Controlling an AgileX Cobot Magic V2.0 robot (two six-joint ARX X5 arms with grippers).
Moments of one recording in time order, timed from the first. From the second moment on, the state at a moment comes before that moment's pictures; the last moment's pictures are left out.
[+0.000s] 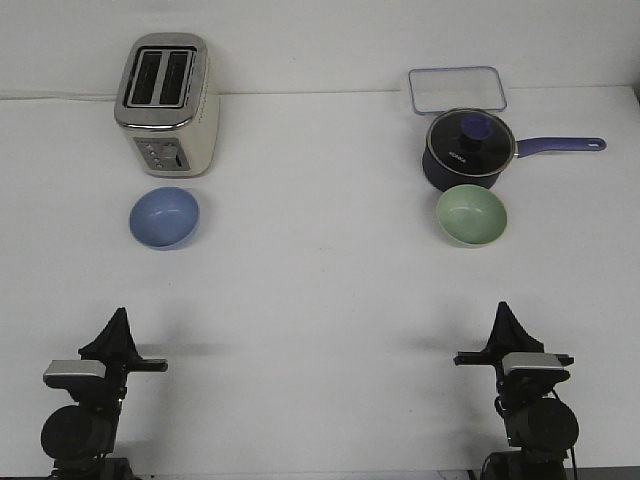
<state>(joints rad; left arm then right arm) -0.01 0.00 0.03 0.16 0.00 -0.02 0.03 0.00 0.01 0.06 0.03 0.13</state>
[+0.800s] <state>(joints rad) -0.01 0.00 0.03 0.16 0.00 -0.02 0.03 0.15 0.40 -0.38 0.03 0.13</state>
